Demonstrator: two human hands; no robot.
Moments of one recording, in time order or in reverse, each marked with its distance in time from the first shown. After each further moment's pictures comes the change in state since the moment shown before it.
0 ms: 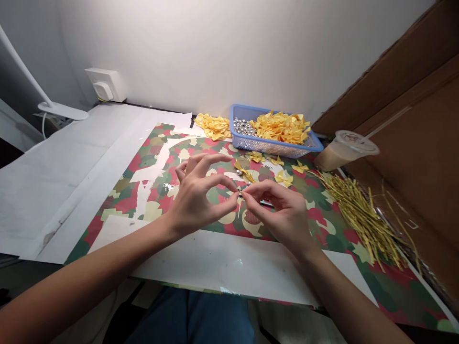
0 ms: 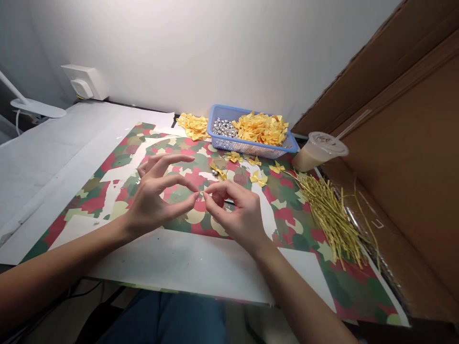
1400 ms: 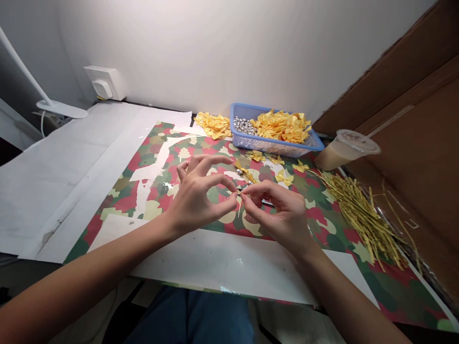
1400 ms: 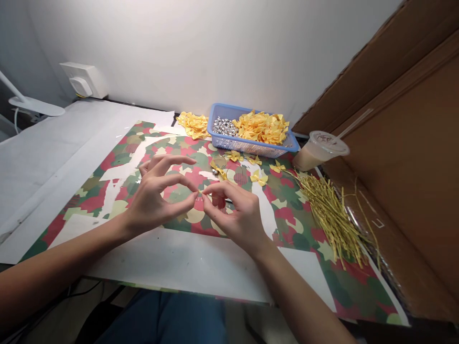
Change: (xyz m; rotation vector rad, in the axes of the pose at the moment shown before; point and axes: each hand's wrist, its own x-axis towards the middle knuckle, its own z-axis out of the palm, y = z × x) left_hand 0.001 0.000 -0.002 -0.016 -0.064 -0.021; right_hand -0.001 -0.001 0.000 -0.124 -0.023 -0.122
